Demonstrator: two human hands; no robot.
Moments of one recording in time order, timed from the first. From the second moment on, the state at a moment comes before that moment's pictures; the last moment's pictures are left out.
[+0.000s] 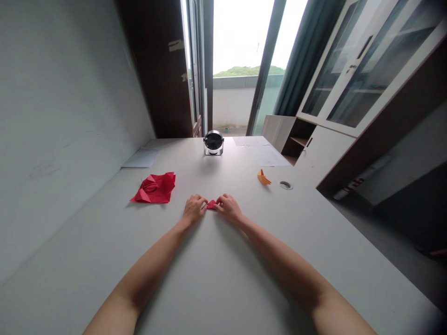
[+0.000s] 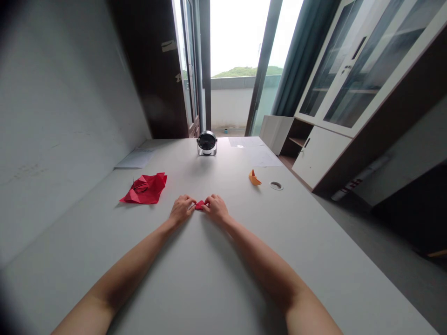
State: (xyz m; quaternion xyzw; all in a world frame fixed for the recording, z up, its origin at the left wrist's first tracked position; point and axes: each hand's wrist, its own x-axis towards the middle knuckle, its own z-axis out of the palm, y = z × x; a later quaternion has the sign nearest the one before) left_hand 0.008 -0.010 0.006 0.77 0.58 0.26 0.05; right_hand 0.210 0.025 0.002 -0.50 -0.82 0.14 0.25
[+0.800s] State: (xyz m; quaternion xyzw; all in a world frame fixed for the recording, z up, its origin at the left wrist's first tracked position) left_hand 0.011 -0.011 0.006 0.78 0.55 0.27 0.08; right_hand 0.202 0.011 0.006 -0.42 -0.78 0.36 0.31
